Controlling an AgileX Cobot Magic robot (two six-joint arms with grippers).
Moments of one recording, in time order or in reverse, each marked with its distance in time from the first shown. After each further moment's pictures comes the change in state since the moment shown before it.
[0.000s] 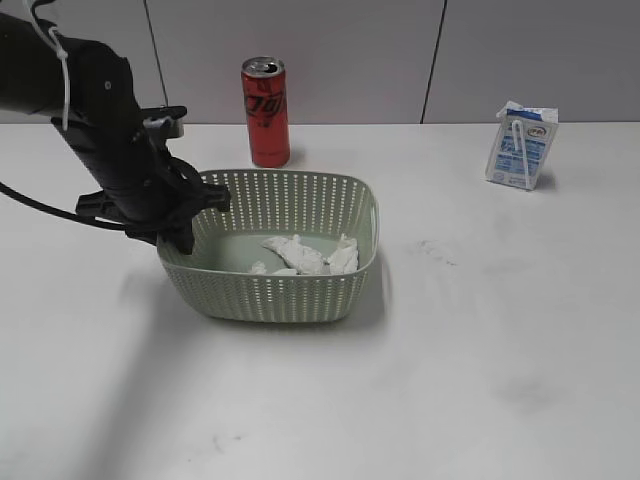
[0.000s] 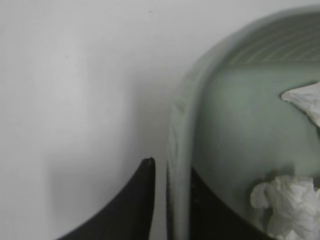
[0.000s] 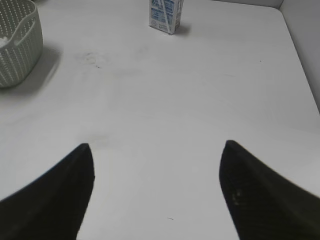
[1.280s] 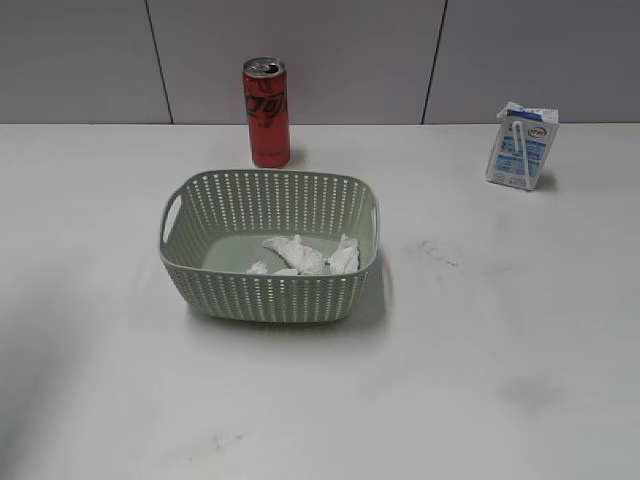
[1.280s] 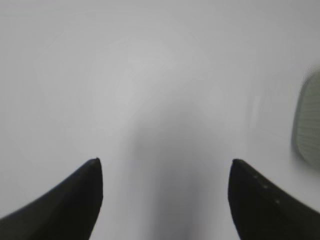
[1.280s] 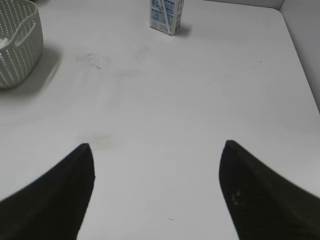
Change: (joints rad) left arm 0.414 -0.552 0.035 0.069 0.423 0.212; right arm 0.000 0.000 0.000 -0.001 -0.002 0.001
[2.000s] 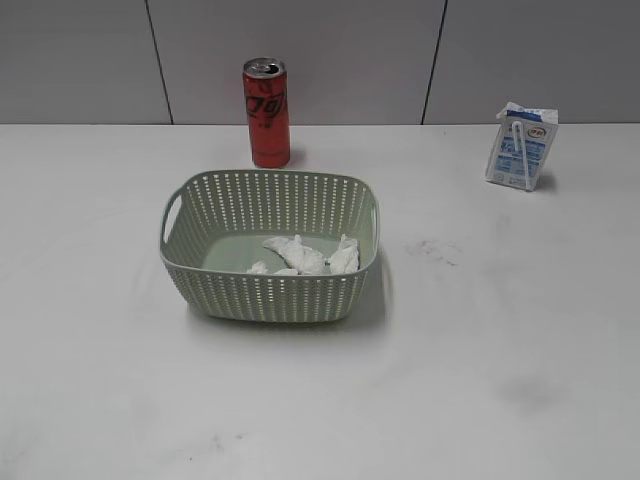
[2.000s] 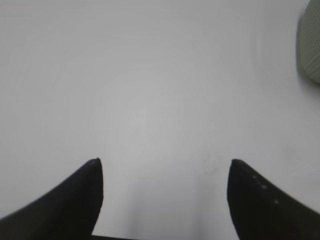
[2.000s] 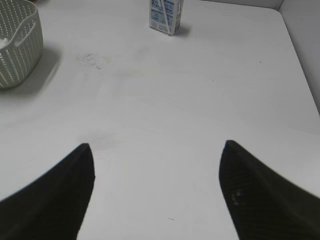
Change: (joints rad) left arm 0.000 -0.883 0.665 0.018 -0.070 0.001; right arm 0.000 0.000 0.000 0.000 -0.001 0.000
